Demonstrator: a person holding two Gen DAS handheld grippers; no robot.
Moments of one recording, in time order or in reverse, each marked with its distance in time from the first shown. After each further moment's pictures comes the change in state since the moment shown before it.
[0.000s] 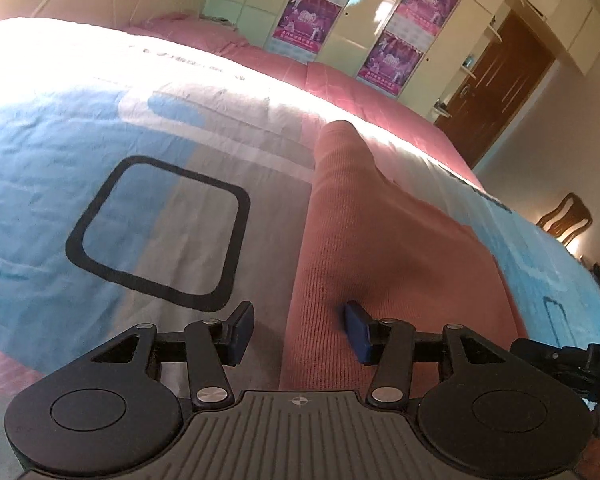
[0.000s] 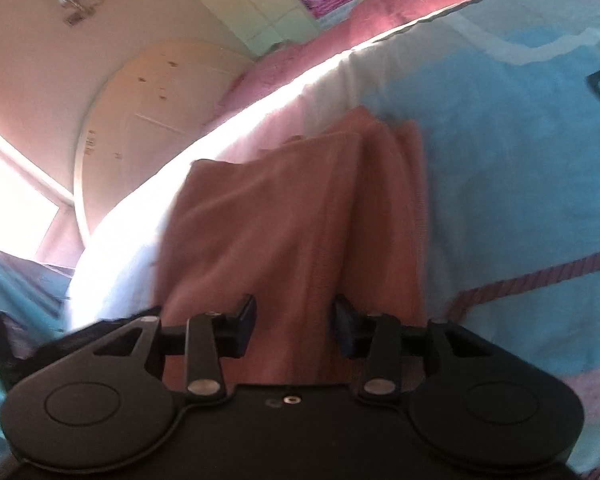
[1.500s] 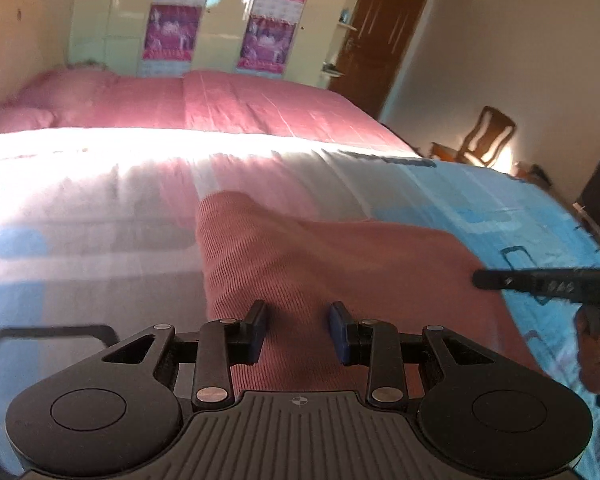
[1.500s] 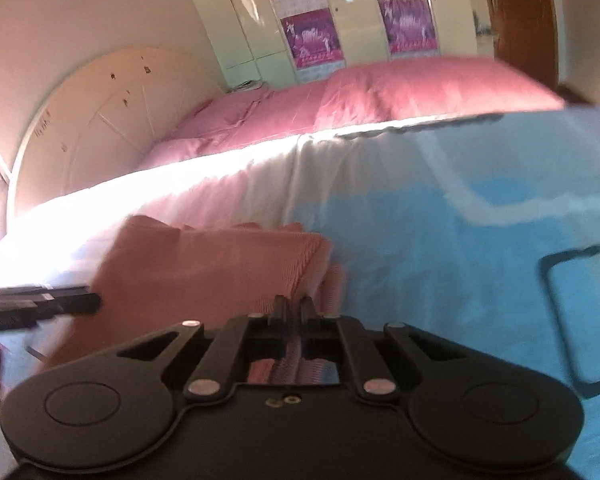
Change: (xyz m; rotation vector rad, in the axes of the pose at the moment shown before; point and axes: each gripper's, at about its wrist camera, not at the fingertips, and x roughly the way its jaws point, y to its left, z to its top) left arm 0.072 -0.061 0.058 0.365 0.048 -0.197; right arm 0.008 -0.004 0.055 -0.276 -0.138 -0.319
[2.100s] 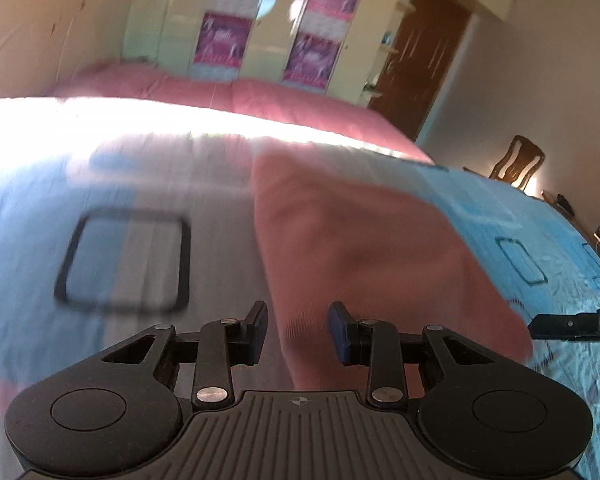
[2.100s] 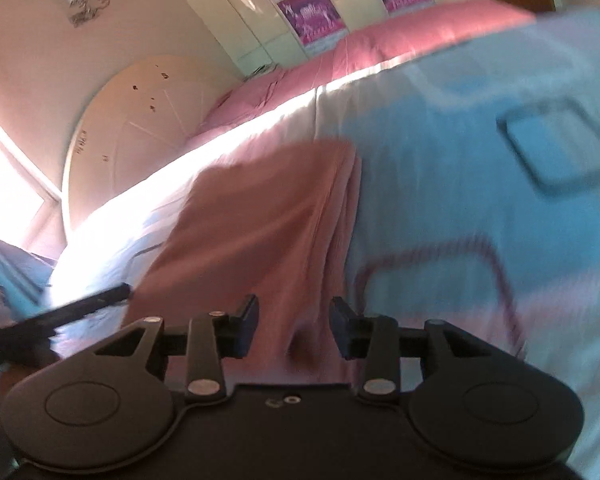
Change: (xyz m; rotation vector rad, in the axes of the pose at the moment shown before) left arm -0.104 -0.017 -0.091 -0.100 -0.053 0.118; right arm -0.093 -0.006 -0.076 0.229 0.078 0.206
